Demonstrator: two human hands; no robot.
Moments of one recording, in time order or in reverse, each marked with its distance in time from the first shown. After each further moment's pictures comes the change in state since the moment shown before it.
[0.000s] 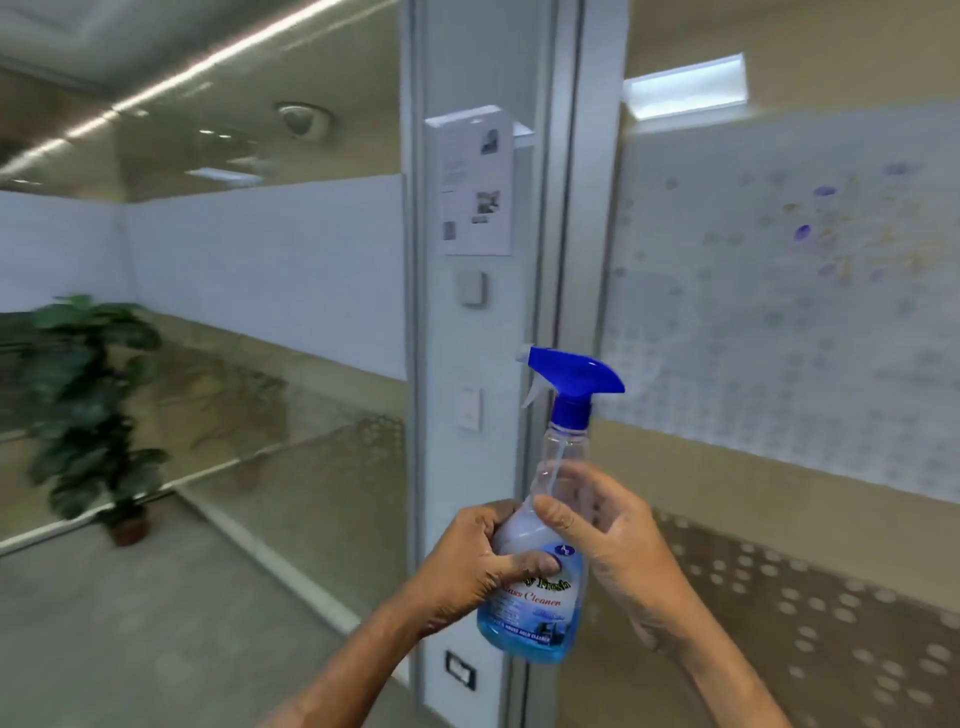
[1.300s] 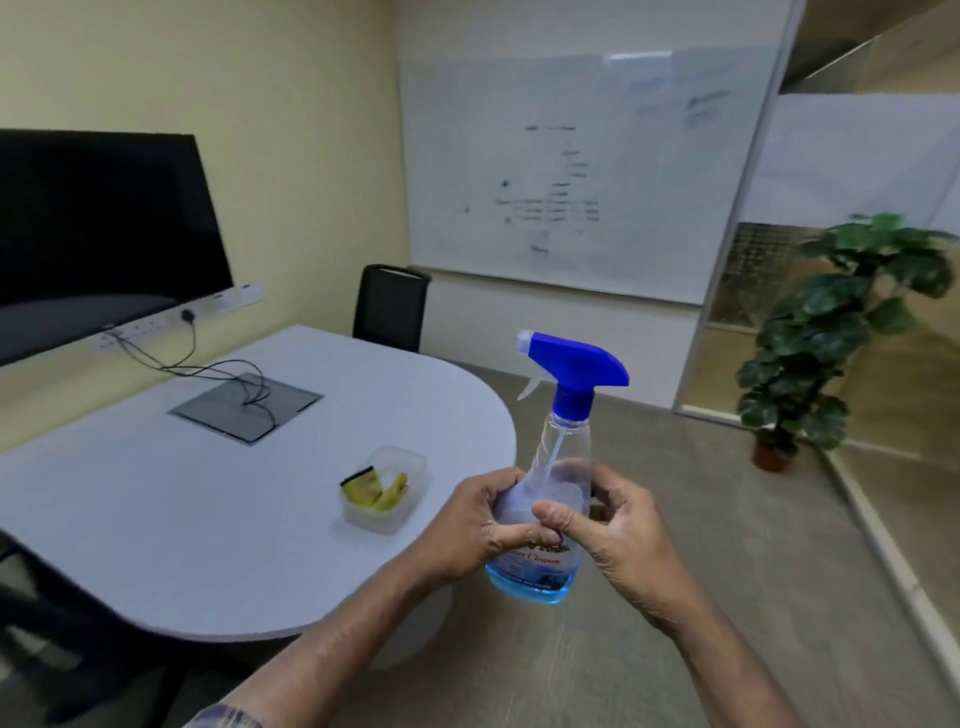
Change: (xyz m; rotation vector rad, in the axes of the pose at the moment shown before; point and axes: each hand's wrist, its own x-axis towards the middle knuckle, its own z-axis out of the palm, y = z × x) left_hand -0.670 0.025 -0.533 0.469 1.256 -0.294; right_hand -0.077 0.071 0.873 0.239 -1.204 0.006
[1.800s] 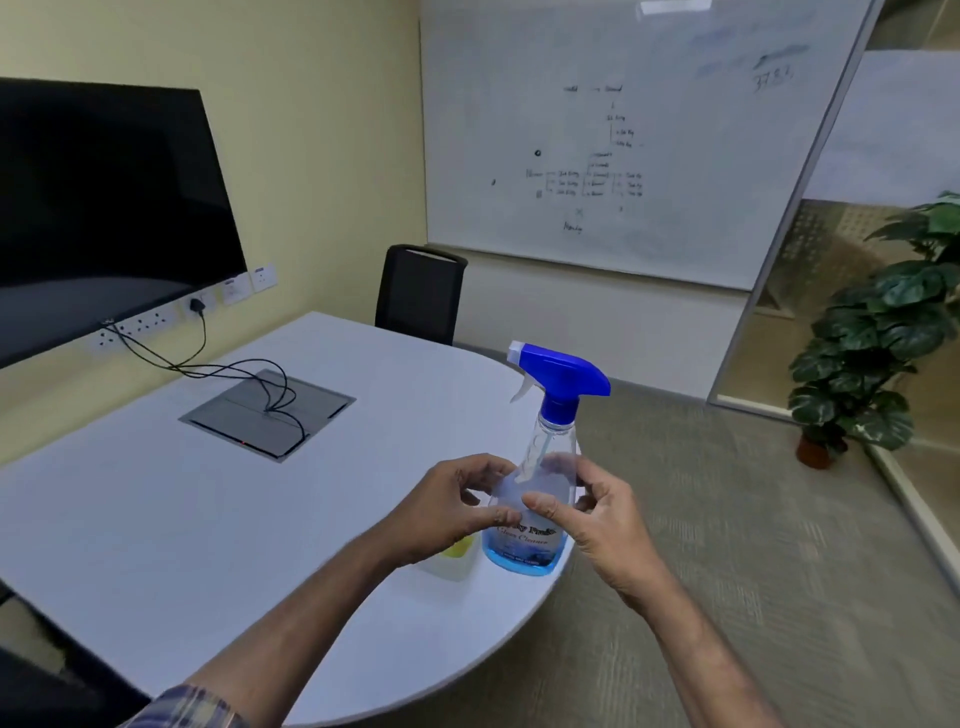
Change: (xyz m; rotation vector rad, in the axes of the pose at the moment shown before) left_hand 0.073 -0.123 -0.241 0.171 -0.015 -0.107; right_hand 0.186 0.054 0.183 -0.051 0.019 0.099
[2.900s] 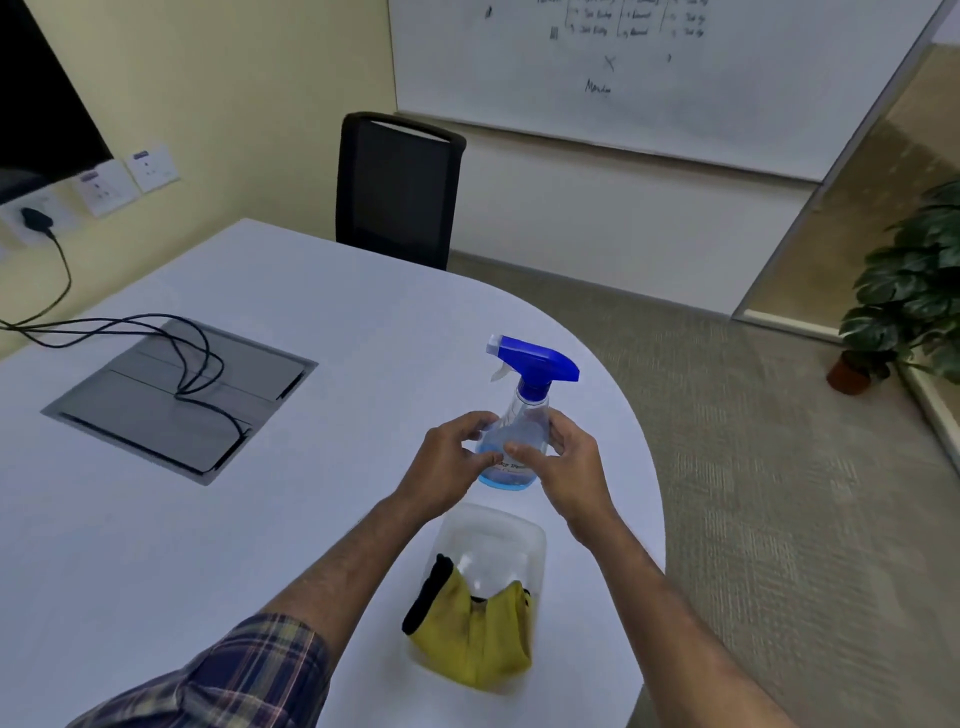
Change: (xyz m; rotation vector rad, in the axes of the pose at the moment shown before) left_hand 0.279 -0.272 -0.078 0.044 0.150 -0.263; right_hand 0.334 0.198 0.142 0.095 0.136 0.240
